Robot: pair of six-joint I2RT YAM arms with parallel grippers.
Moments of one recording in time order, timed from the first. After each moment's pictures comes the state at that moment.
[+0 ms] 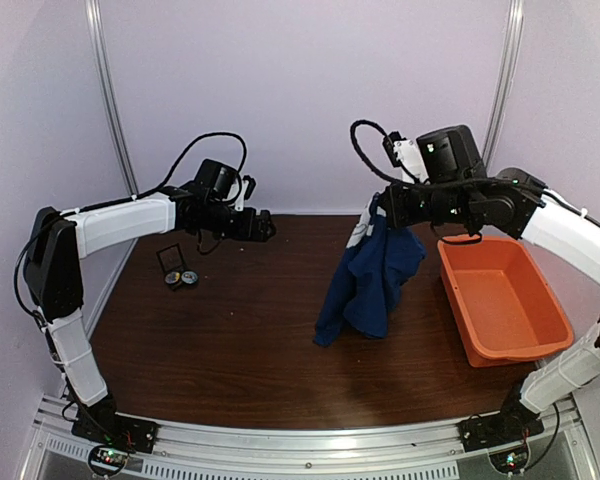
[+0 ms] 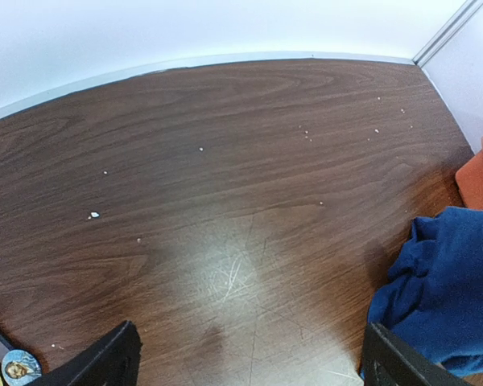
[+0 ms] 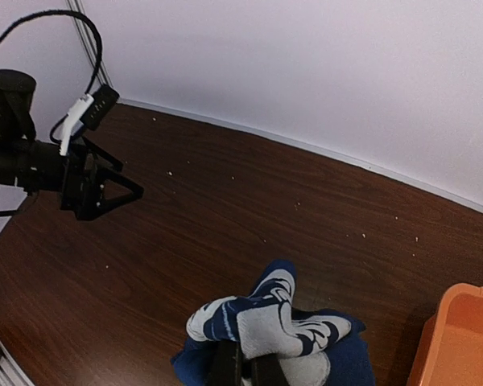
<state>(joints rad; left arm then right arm) -0.56 1.84 1.51 -0.39 0.08 -0.30 0.81 1.37 1.52 -0.64 0.29 0.24</state>
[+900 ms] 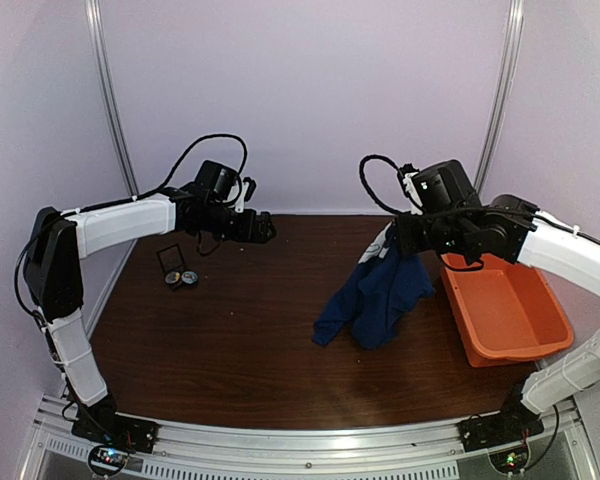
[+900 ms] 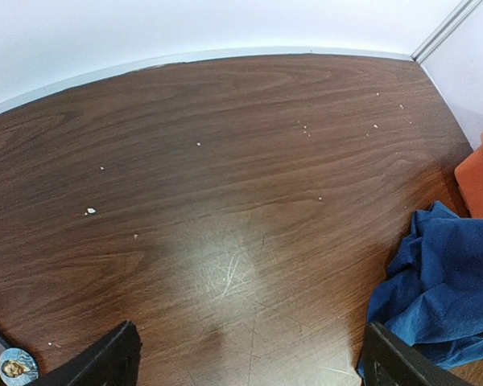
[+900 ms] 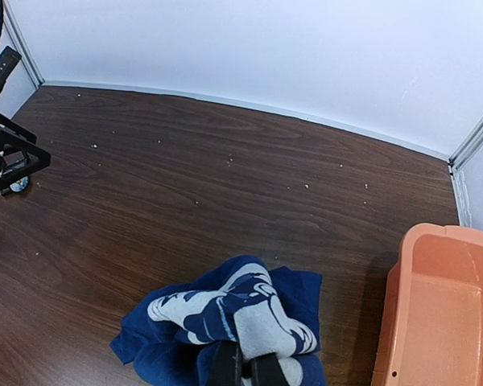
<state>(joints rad) -0.56 1.84 1.50 -0.39 0.09 -0.30 0.81 1.32 1.30 -0.63 0.48 0.33</state>
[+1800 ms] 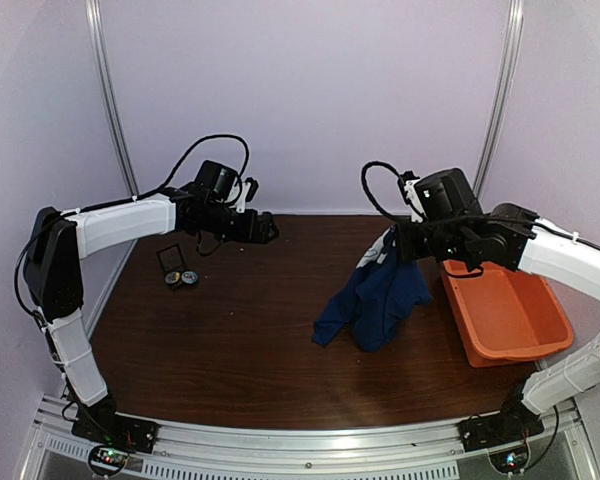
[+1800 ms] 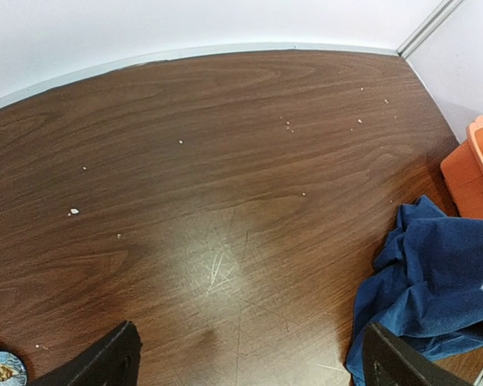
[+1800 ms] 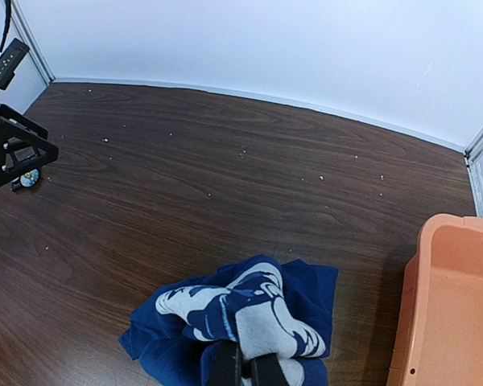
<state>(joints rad) -0.56 1.84 1.50 -0.38 0.14 -0.30 0.80 1.30 1.23 -0.59 0.43 0.34</state>
